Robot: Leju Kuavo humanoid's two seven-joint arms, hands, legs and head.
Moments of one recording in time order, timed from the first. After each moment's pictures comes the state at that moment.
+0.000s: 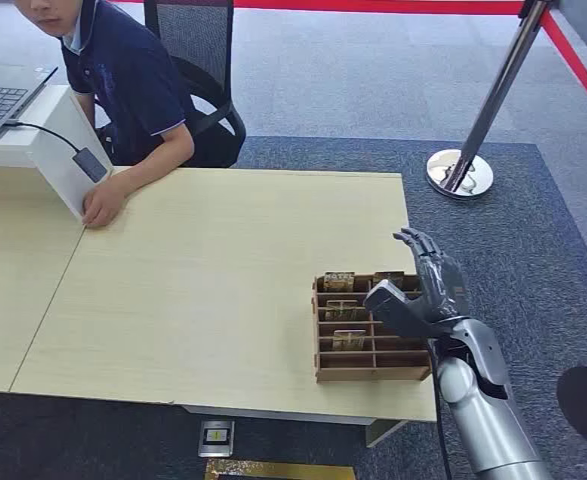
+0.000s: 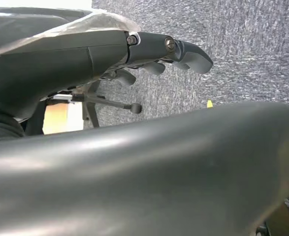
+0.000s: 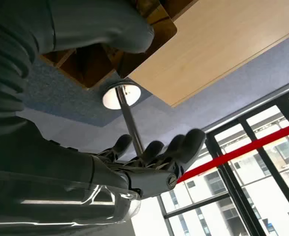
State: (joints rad) left arm -0.09 -0.17 1.22 -0.22 -1.21 0.18 -0.02; right arm -0.29 -0.07 0.26 -1.13 0.94 -0.24 -0.28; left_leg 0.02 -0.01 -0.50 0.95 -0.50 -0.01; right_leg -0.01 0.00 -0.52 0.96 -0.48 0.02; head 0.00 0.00
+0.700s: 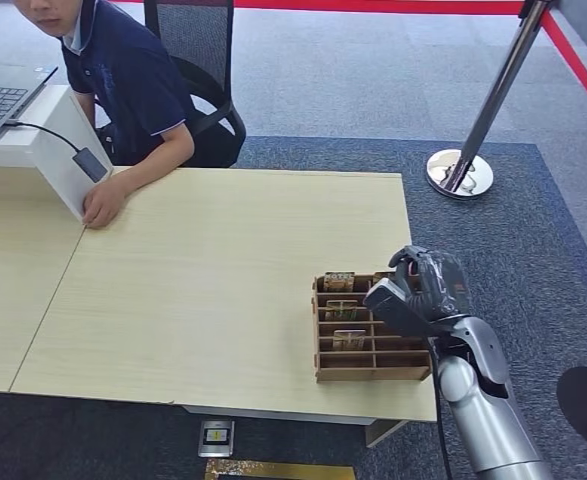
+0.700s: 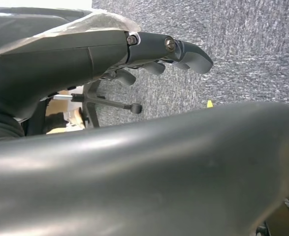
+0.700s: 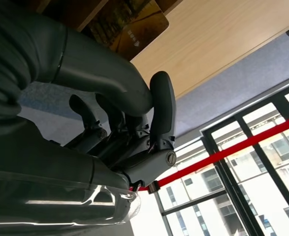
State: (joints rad) left arm -0.09 -0.17 1.22 -0.22 -1.21 0.18 -0.02; right arm -0.29 -0.07 0.26 -1.15 0.94 -0.23 -0.28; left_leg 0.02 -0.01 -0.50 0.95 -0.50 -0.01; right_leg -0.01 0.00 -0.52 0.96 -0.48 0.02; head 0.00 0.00
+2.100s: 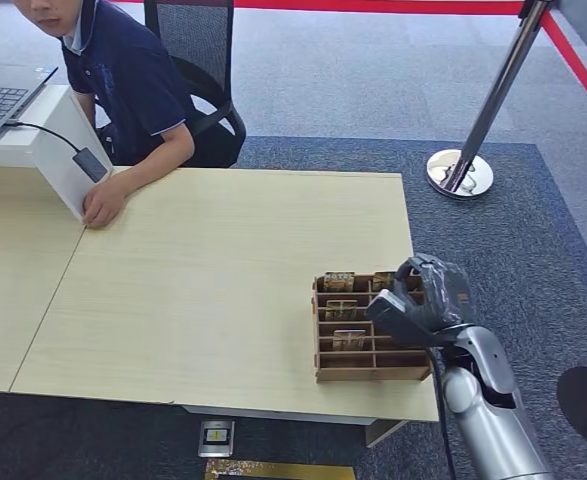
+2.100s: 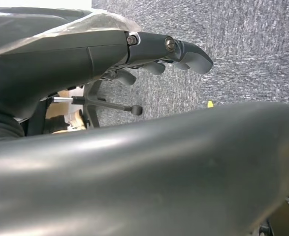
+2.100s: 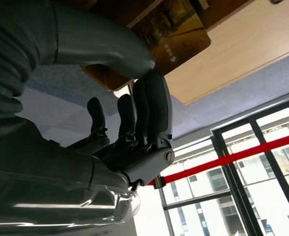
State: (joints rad) left arm -0.09 -0.17 1.22 -0.22 -1.23 0.17 -0.01; right arm -0.25 -0.11 0.26 -1.18 1.02 -0.23 -0.25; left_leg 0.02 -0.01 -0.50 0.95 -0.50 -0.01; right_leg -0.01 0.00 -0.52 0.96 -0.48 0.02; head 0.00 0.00
